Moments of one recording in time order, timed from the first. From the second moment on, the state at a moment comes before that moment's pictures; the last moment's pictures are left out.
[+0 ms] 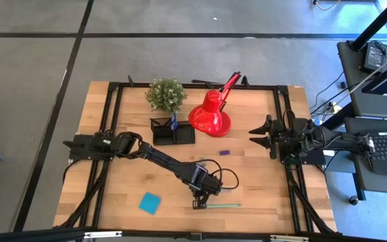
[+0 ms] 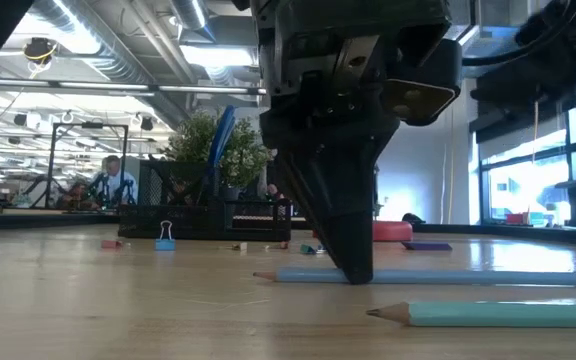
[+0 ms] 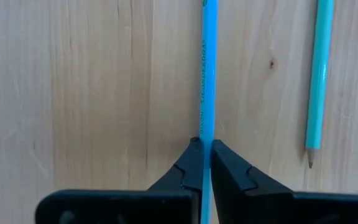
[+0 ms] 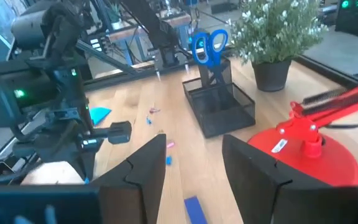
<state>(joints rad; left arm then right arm) -0.33 2.39 1.88 -0.85 0.05 -0.45 -0.06 0.18 0.23 -0.22 -0.03 0.22</state>
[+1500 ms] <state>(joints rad) -0.30 2.39 1.87 -1.29 -0.14 -0.40 0.07 0.89 0.63 -0.38 0.08 0.09</state>
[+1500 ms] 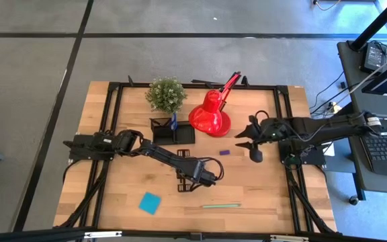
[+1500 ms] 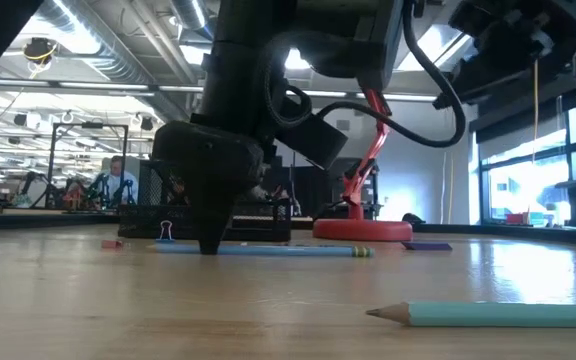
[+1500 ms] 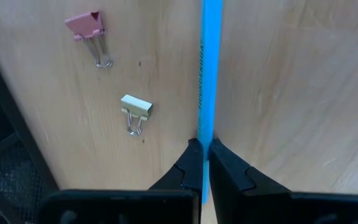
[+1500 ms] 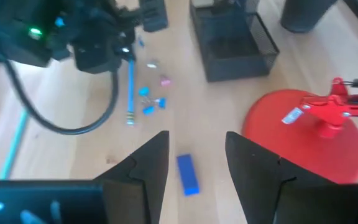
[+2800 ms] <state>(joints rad) -0.32 2.19 1.58 -0.87 -0.19 -0.35 0.10 1.27 1.01 -0.69 0.14 0.07</state>
